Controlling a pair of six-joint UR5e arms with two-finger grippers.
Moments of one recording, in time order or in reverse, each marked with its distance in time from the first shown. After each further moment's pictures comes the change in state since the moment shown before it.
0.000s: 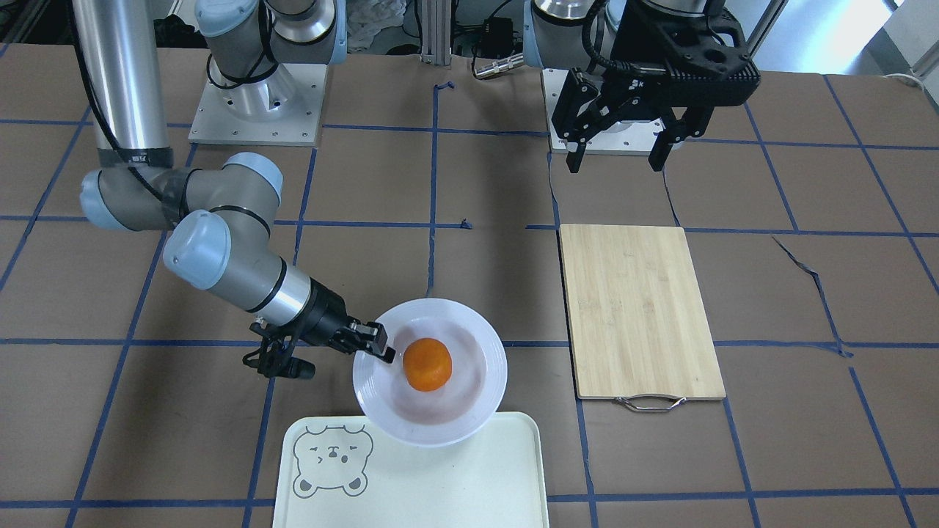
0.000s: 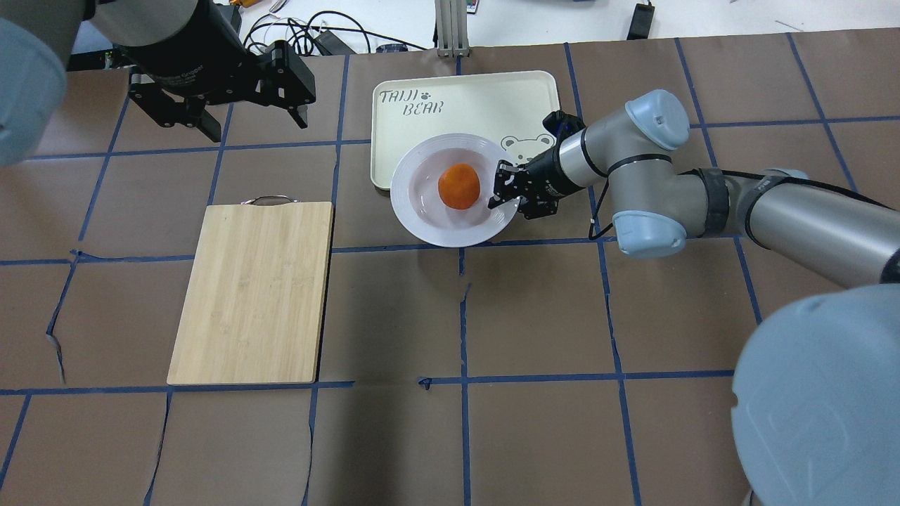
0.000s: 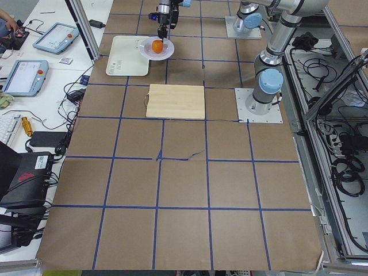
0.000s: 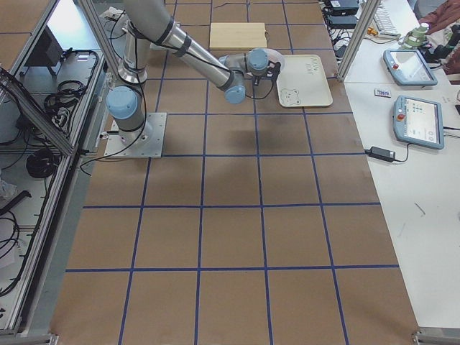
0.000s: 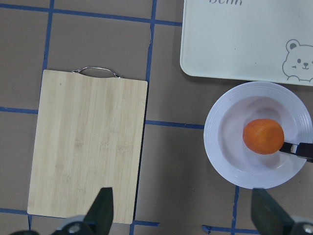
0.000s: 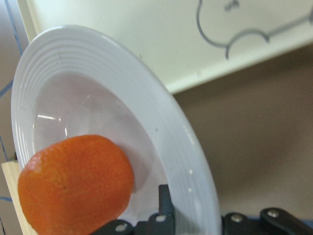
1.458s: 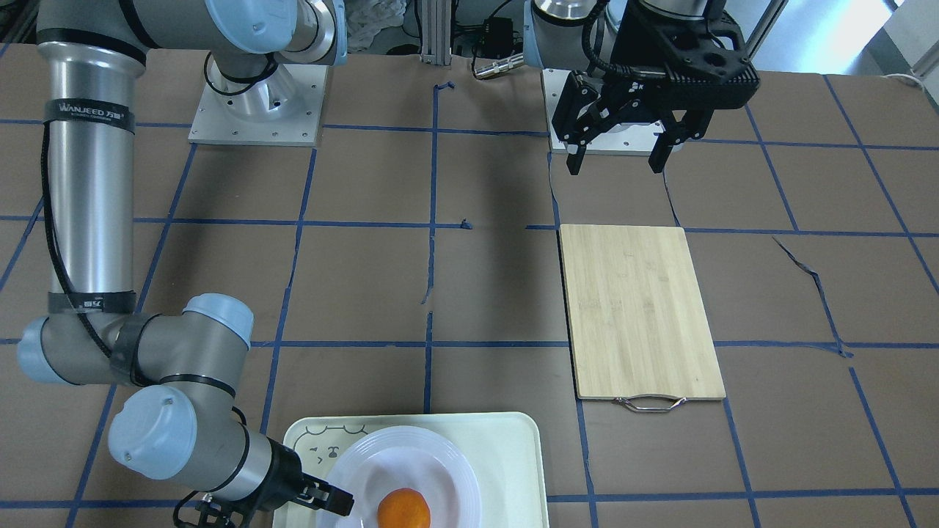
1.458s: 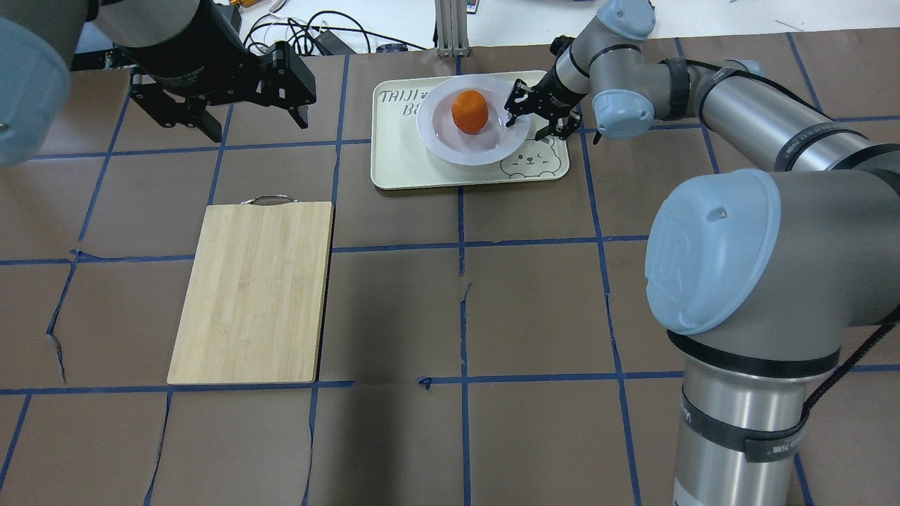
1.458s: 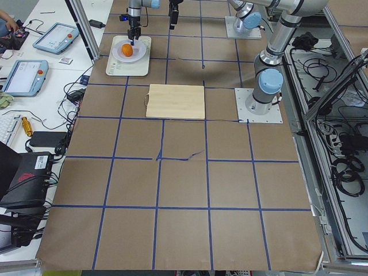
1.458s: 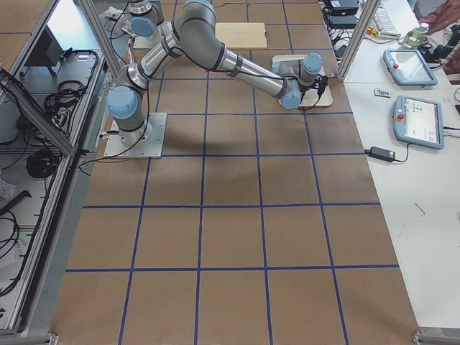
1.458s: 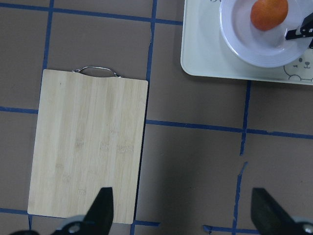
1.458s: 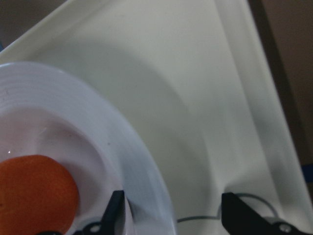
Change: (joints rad) left arm 0.000 -0.001 -0.002 0.003 0.001 0.000; right arm -0.022 0.322 -0.574 0.284 -0.284 -0.058
